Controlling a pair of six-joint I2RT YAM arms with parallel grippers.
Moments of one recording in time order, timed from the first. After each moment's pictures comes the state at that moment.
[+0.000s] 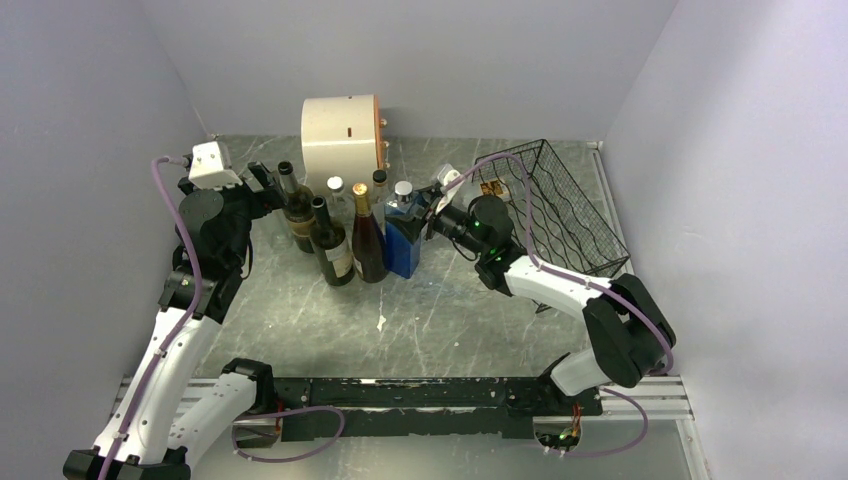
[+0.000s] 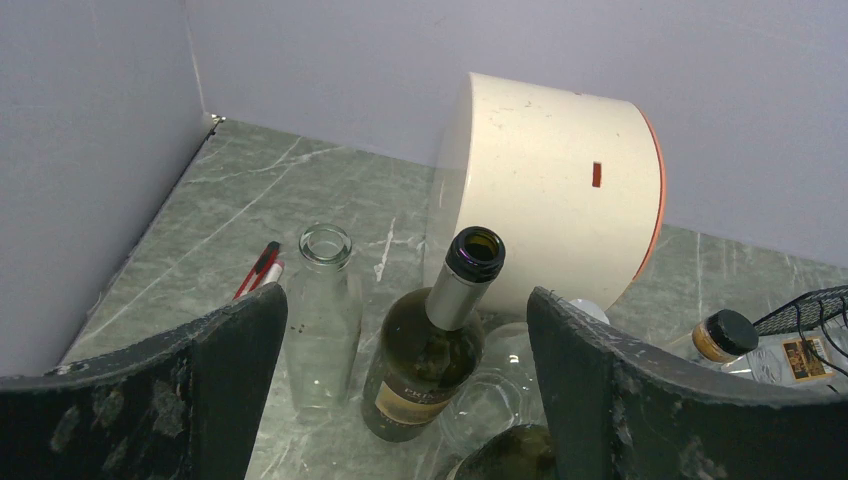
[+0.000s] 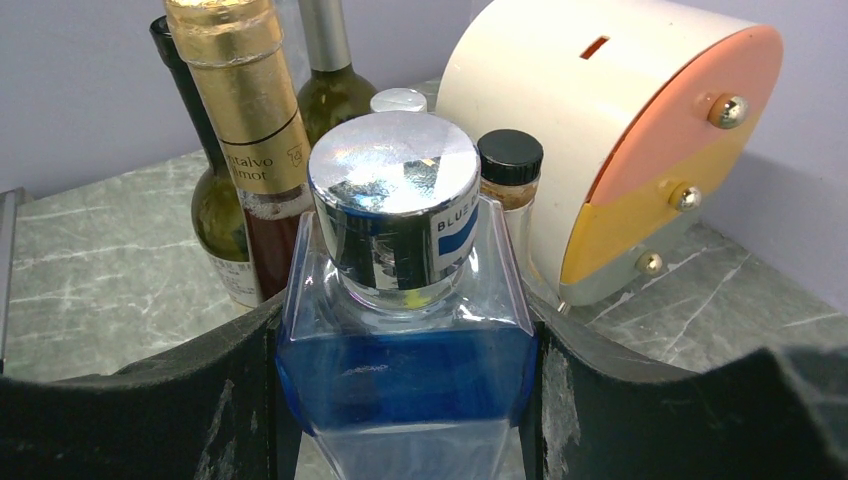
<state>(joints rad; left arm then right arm) -0.23 0.80 0.91 -0.15 -0.34 -0.24 0.66 1.46 0.78 0.78 -0.36 0.03</state>
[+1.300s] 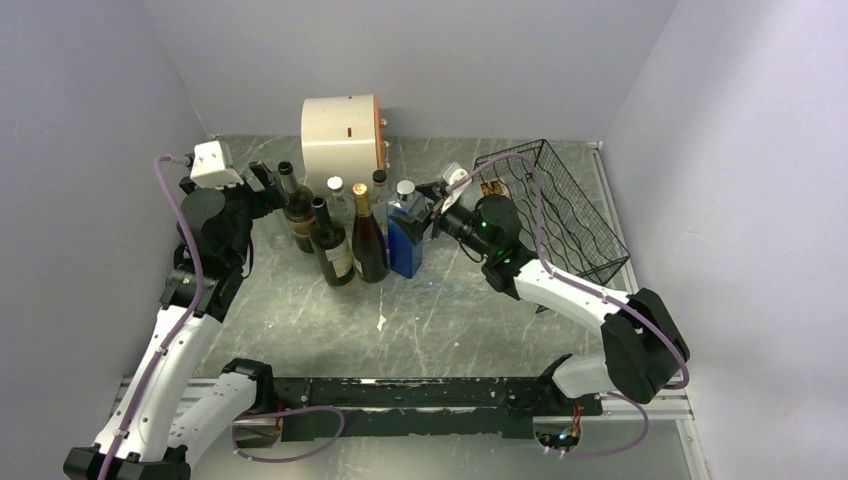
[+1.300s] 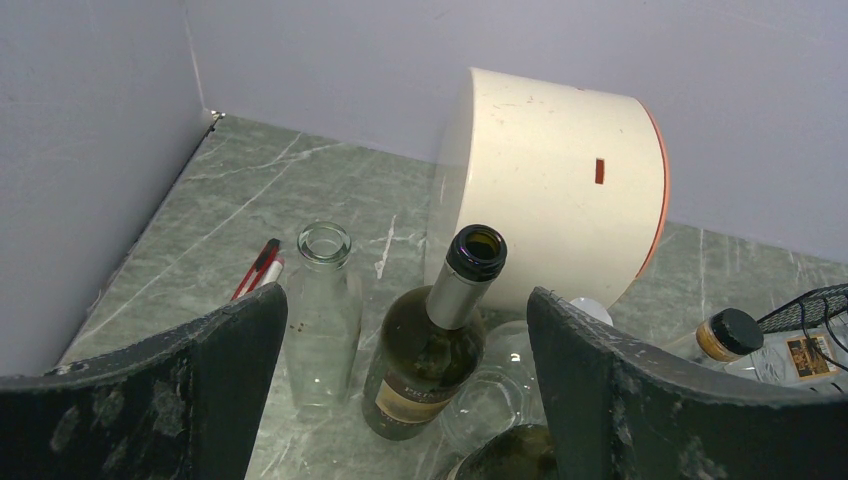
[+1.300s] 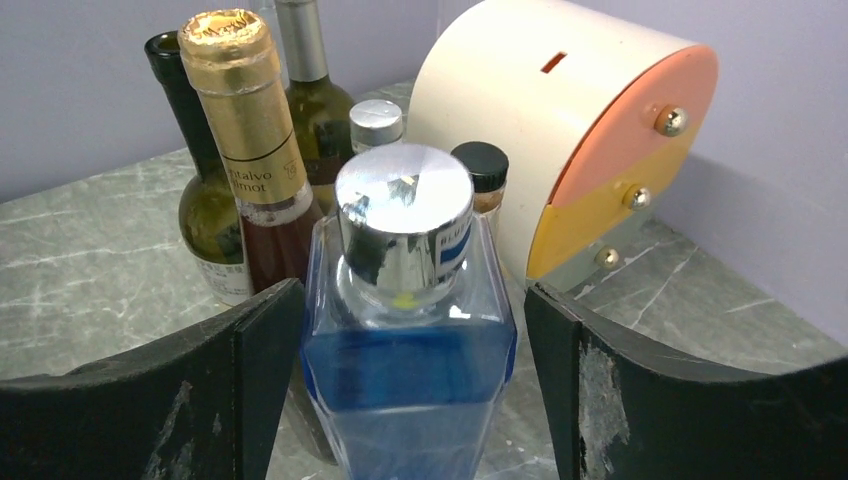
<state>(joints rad) -0.23 0.81 0.91 -0.15 -0.34 -0.24 0.66 1.37 0.78 0.68 -0.30 -0.02</state>
